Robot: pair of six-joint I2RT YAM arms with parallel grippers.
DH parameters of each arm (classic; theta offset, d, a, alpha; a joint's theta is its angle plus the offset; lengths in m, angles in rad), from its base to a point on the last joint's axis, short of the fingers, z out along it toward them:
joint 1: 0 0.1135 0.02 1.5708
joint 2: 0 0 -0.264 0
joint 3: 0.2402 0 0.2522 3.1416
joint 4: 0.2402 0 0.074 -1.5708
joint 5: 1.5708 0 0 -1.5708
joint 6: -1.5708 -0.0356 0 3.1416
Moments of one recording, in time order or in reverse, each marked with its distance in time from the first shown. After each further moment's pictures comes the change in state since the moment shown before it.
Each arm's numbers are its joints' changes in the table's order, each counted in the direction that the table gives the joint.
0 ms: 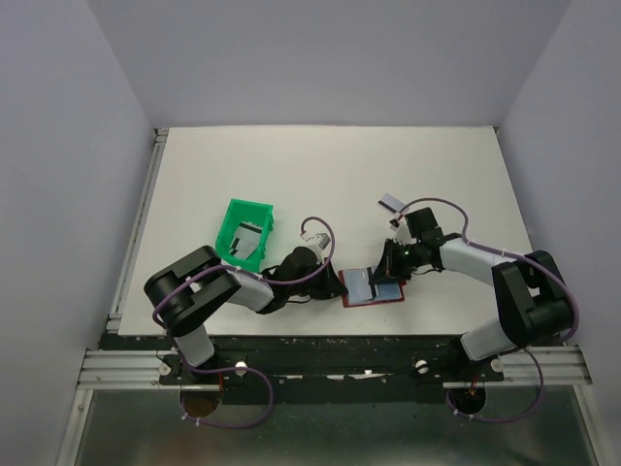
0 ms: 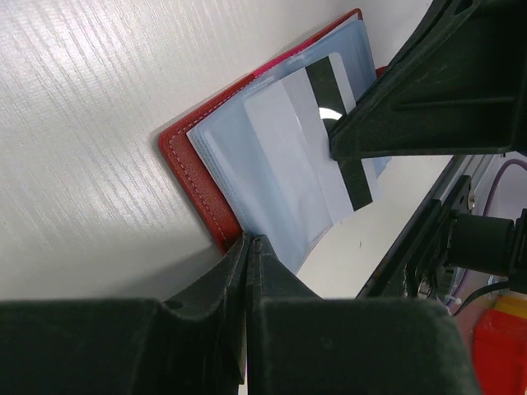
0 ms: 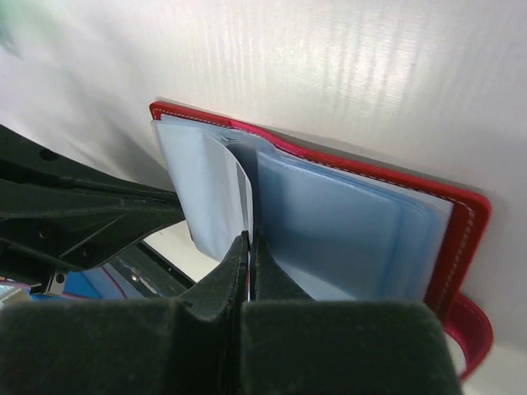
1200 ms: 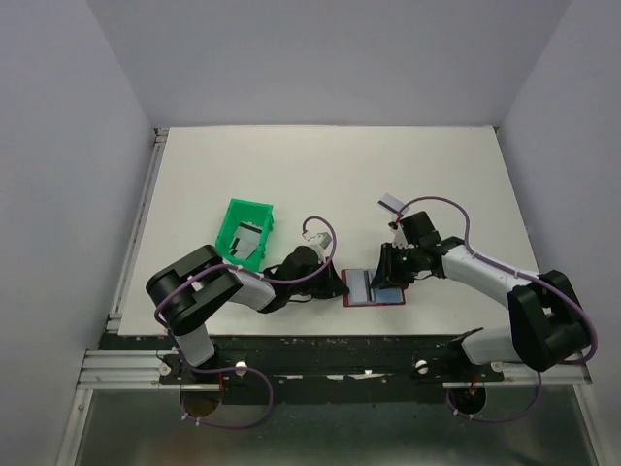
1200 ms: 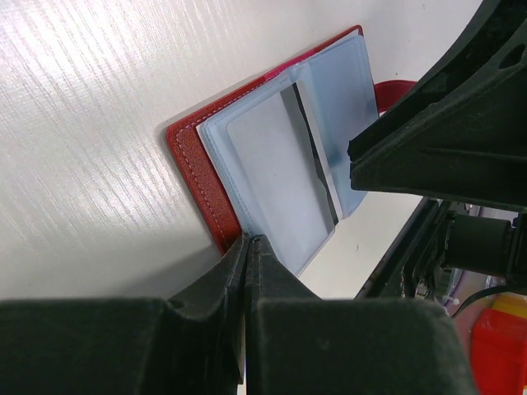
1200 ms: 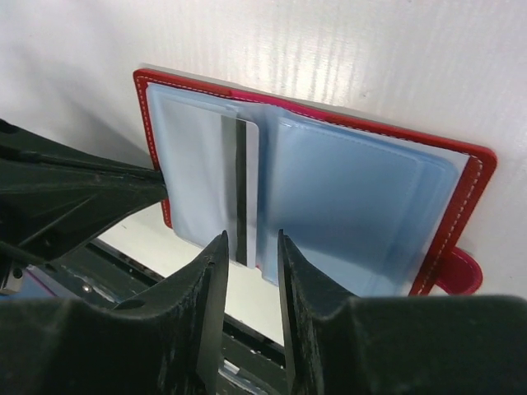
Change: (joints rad) left arm 0.000 -0.011 0.014 -0.001 0.005 0.000; right arm 0.113 0.129 -0.006 0.092 0.188 0.002
